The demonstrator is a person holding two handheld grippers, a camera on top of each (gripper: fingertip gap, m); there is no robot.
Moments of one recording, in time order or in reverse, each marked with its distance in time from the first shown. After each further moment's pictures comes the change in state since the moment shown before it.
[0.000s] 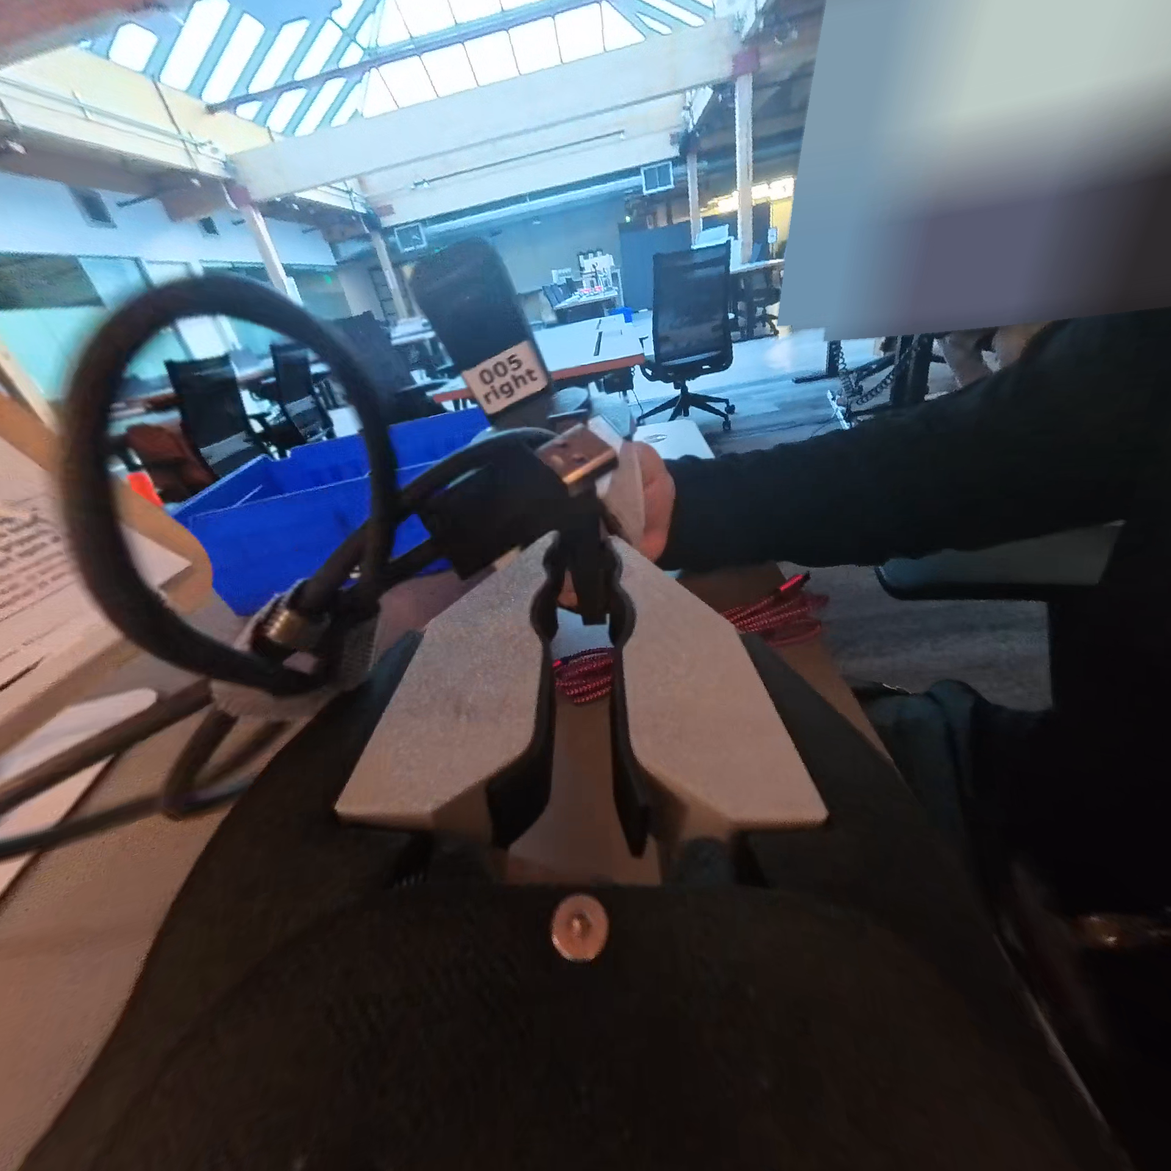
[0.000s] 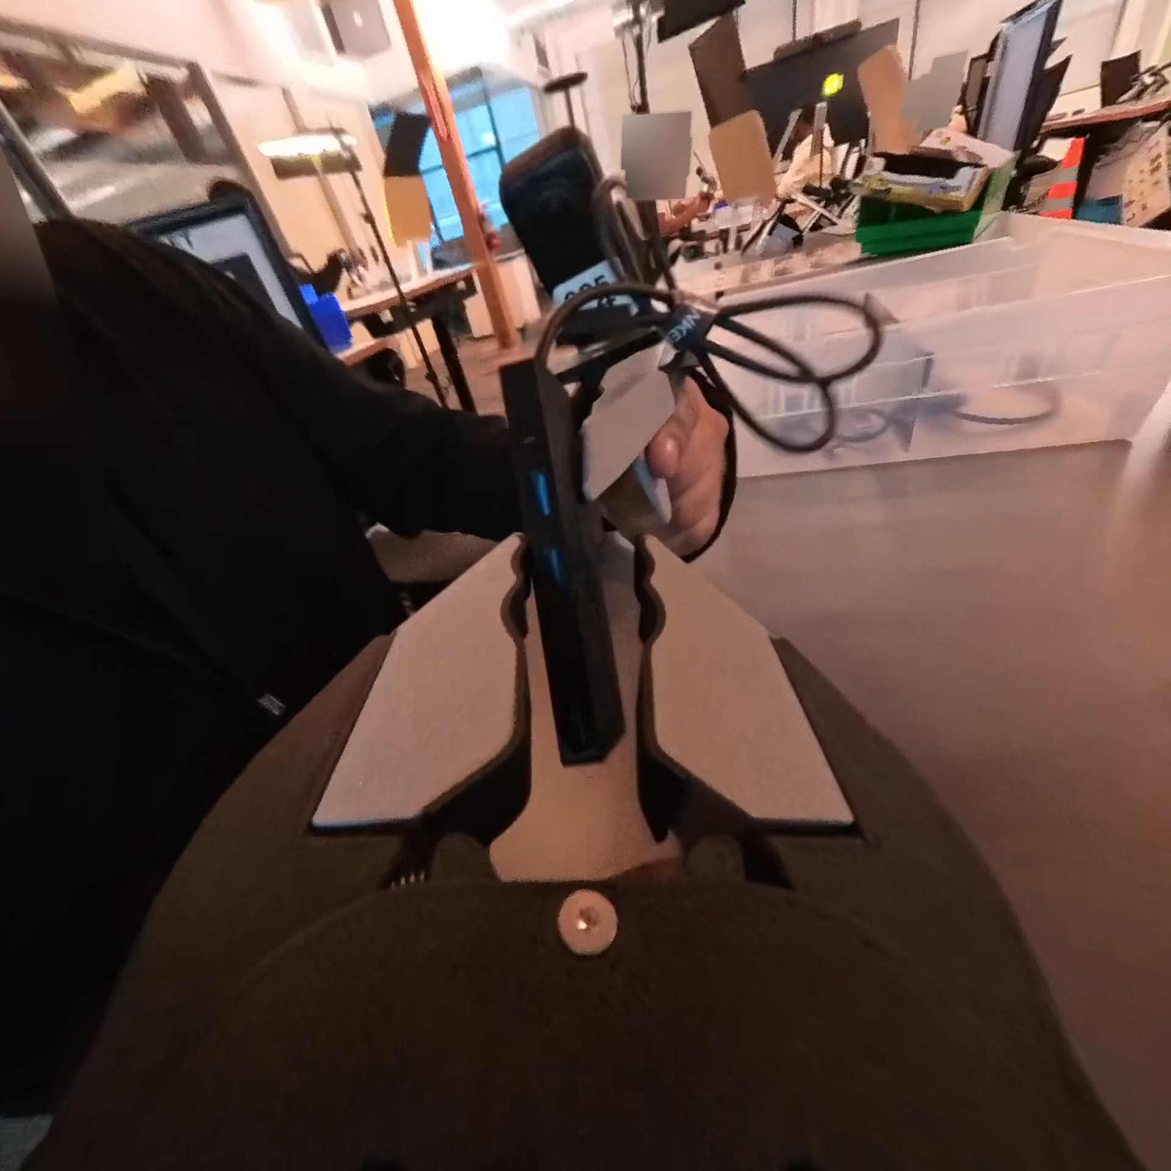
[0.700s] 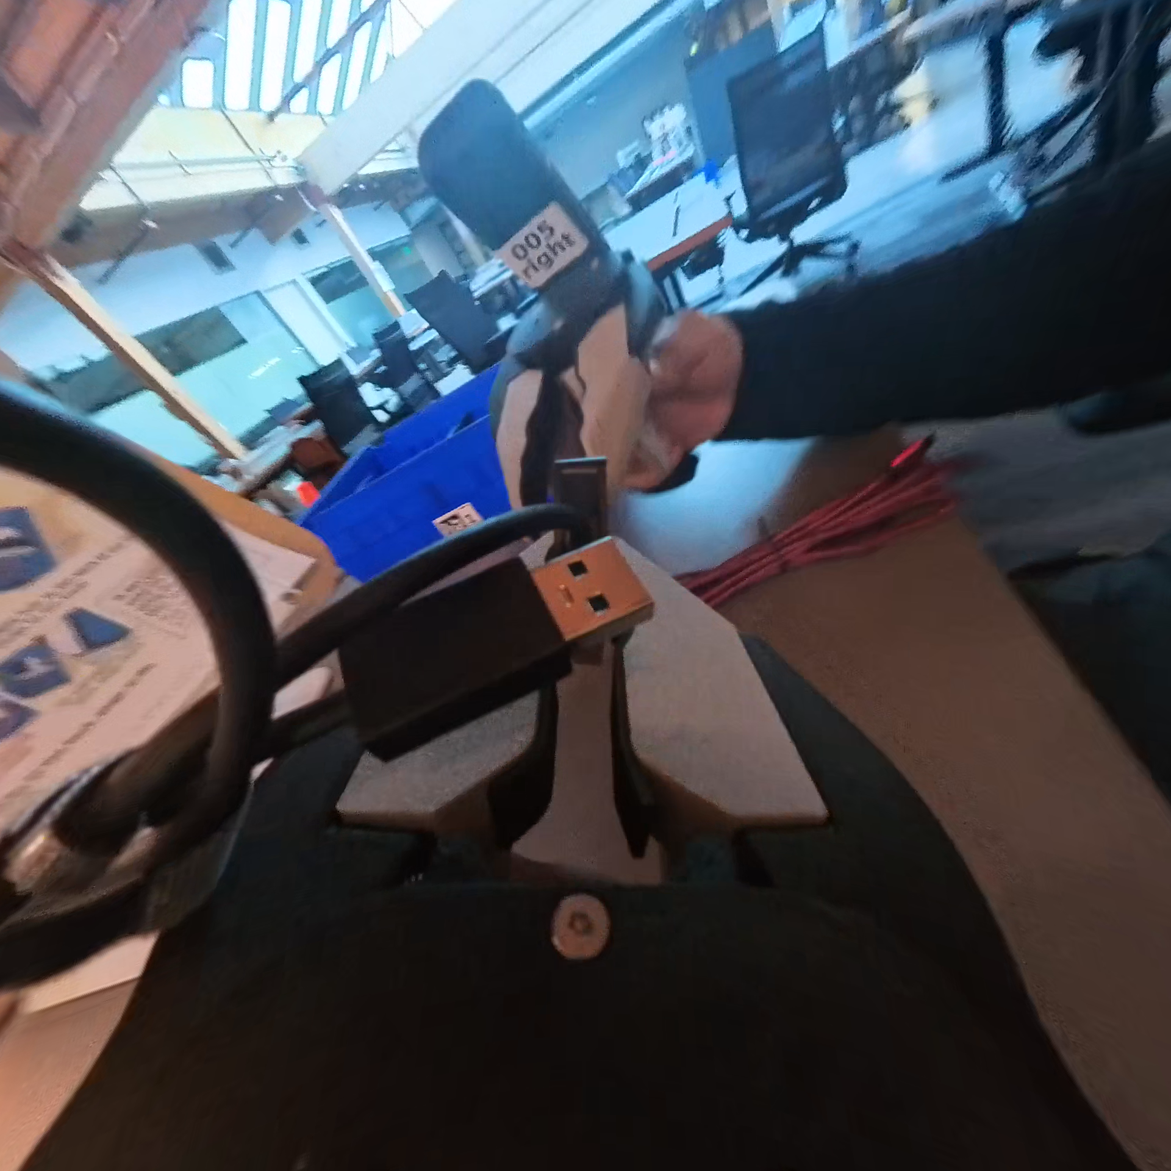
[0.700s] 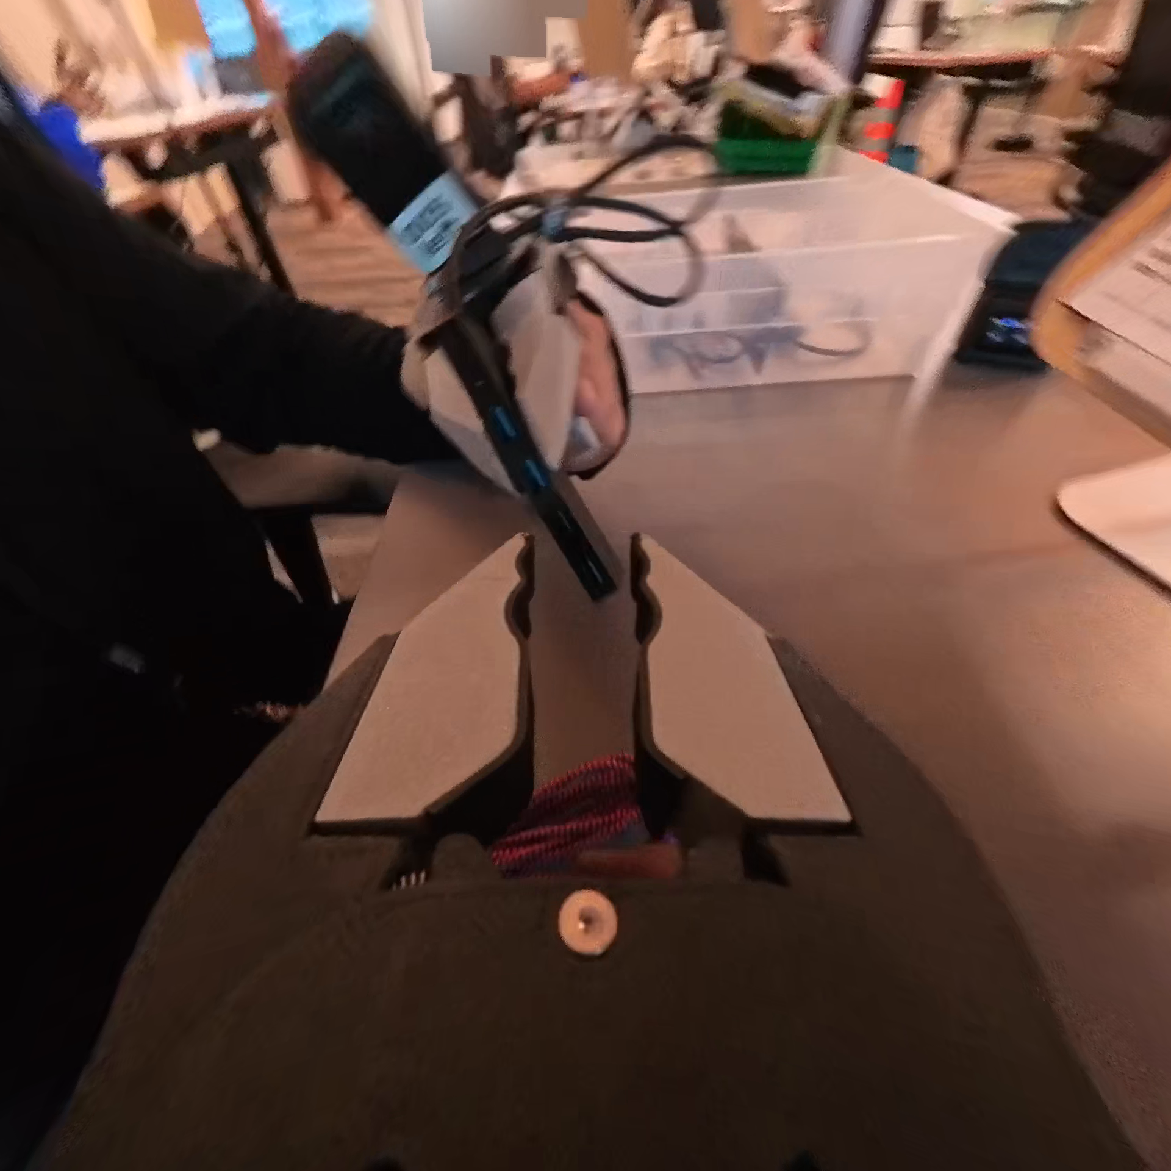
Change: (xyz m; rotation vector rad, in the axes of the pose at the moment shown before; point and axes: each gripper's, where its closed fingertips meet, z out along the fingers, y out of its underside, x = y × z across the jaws) left arm -0.006 0.026 0.004 -0.155 -0.130 0.314; right arm 0.023 0.013 -0.035 -0.141 0.273 -0.070
